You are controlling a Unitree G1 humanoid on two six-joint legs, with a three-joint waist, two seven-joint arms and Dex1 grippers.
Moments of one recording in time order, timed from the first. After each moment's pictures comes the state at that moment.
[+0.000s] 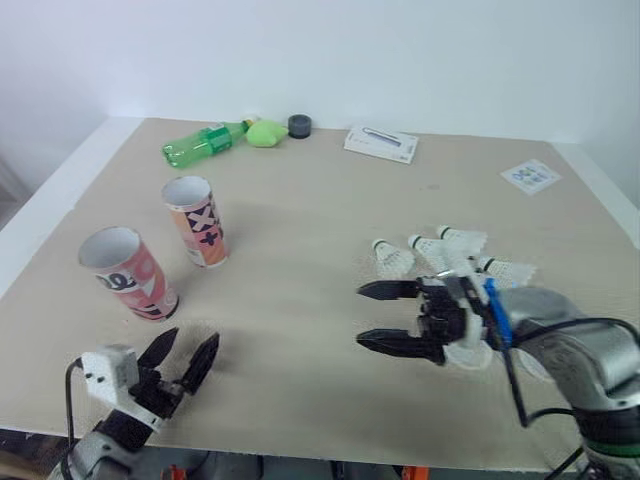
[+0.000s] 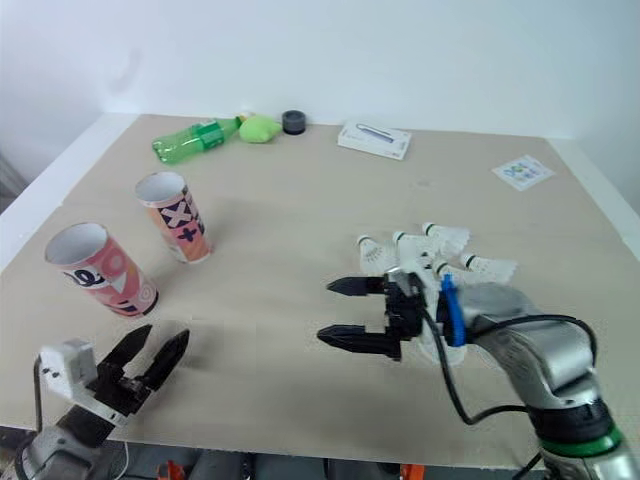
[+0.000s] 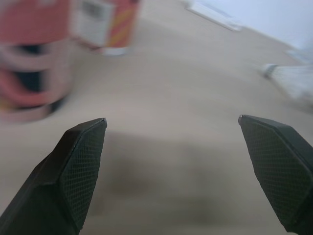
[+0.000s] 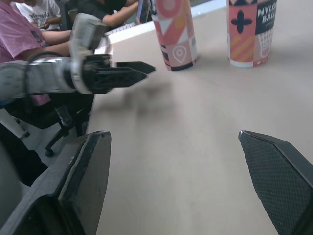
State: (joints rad) left arm 0.59 0.20 0.28 -0.64 -0.65 0.26 -0.46; right arm -0.31 -0.75 0.03 -0.41 0.77 0.72 1.05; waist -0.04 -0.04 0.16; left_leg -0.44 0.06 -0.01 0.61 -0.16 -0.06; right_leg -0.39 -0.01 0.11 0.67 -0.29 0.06
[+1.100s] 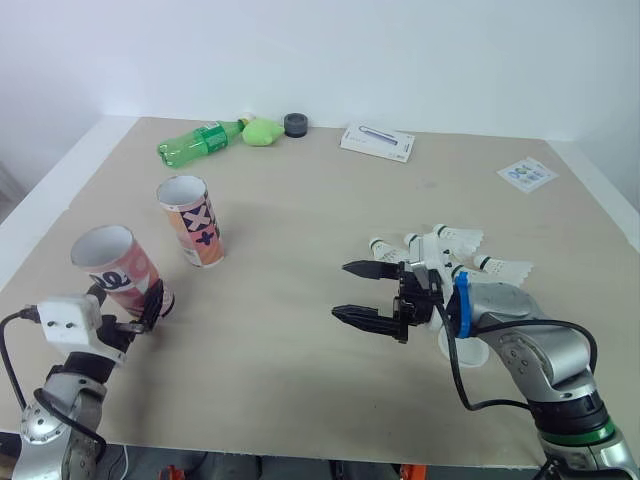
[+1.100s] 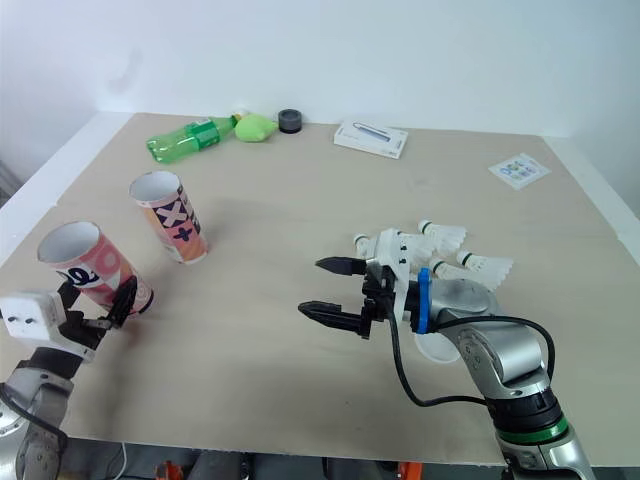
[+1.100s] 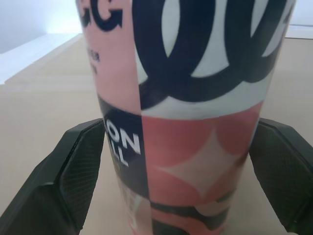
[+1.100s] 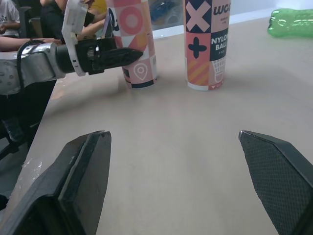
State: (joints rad) left arm 0.17 0.34 0.41 -0.30 -0.44 0.10 -0.35; right arm -0.32 -0.61 0.06 -0.36 0.63 0.56 0.95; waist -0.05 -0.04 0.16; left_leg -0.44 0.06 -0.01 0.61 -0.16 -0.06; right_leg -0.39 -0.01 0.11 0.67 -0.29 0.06
